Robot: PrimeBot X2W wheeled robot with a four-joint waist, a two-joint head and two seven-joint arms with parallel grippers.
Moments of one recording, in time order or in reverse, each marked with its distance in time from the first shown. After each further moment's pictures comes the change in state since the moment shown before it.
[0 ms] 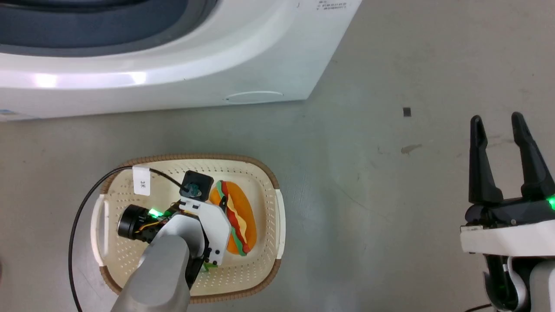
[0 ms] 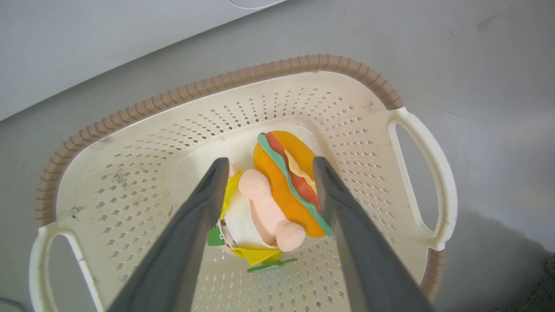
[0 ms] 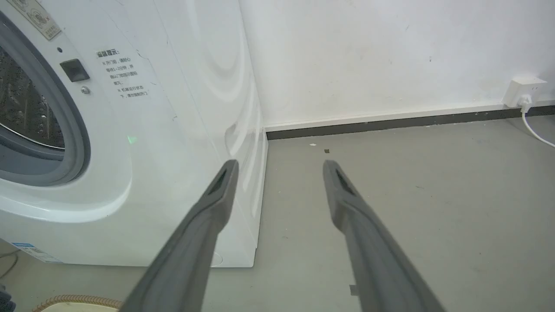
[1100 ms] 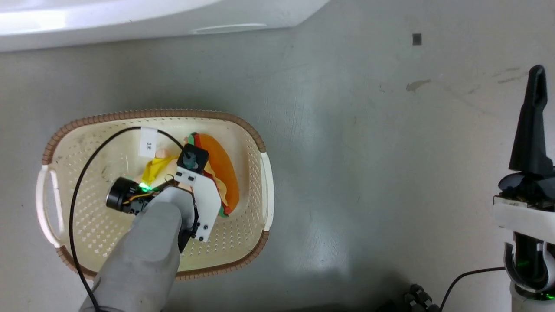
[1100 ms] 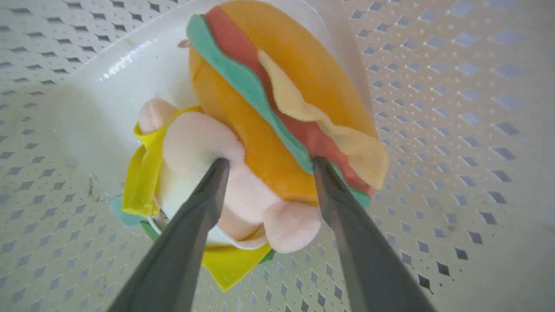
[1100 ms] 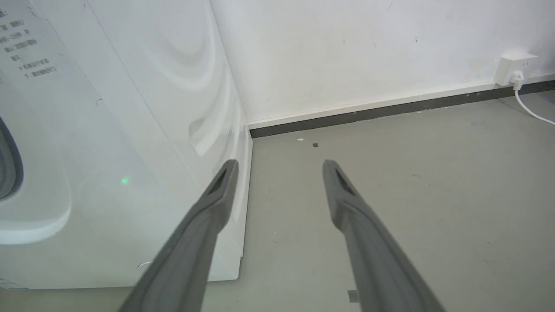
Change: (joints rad) left arm -0.249 0.033 -0.141 0.333 -0.046 -0.004 0.045; right arm -0.095 0.000 -0.030 -0.105 0.099 0.000 -0.067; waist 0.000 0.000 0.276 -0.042
